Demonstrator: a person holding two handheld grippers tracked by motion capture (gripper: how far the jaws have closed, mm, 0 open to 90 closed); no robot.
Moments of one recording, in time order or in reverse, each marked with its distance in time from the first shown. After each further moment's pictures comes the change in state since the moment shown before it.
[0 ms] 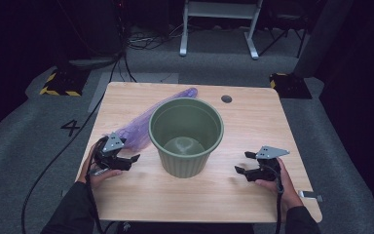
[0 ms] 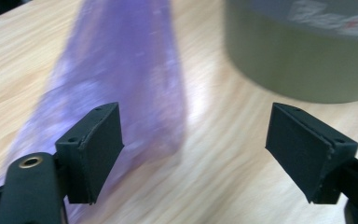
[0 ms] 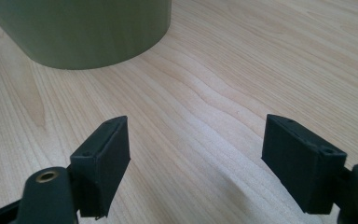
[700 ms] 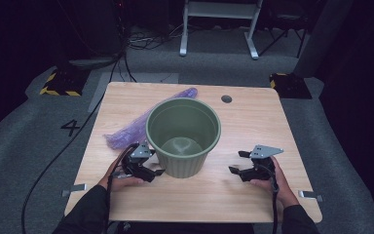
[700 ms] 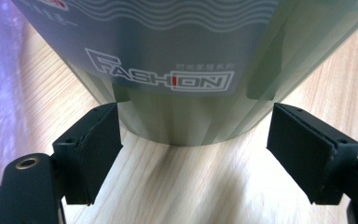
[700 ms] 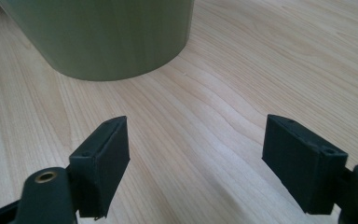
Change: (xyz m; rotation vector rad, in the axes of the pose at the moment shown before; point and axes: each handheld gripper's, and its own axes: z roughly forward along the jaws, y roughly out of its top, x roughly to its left) left arm -0.064 0.028 0.051 0.042 -0.310 0.118; right arm 0.011 0.014 0.008 -0.013 0.047 -0.031
